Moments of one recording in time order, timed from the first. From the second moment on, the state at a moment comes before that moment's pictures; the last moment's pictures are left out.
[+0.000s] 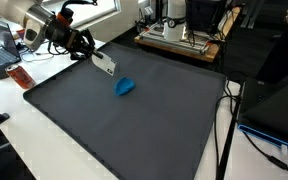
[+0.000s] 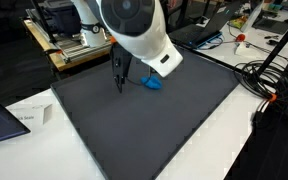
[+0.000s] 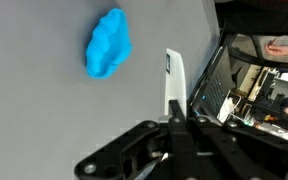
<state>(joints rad) -0.34 0.89 0.09 -1.04 0.48 1.31 -1.02</state>
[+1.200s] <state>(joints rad) -0.23 0.52 0.02 -1.55 0.36 1.68 -0.89</state>
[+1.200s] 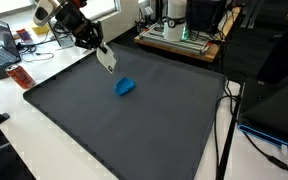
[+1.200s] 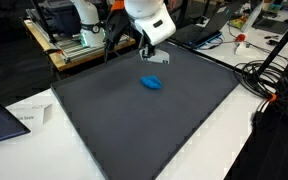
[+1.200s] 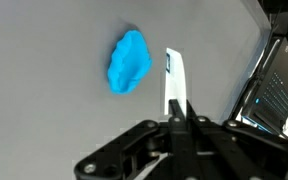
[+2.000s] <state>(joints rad) -0.12 0.37 0.06 -1.72 0.11 1.91 -1.20</state>
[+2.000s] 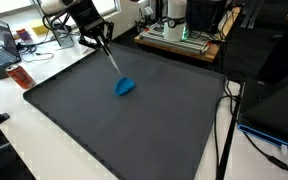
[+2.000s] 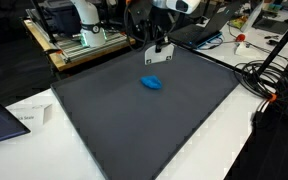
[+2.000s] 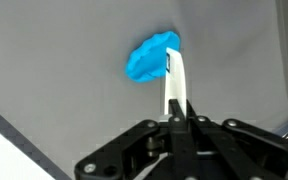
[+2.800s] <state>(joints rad) -0.11 0.33 0.07 -1.83 0.11 1.96 -1.45</state>
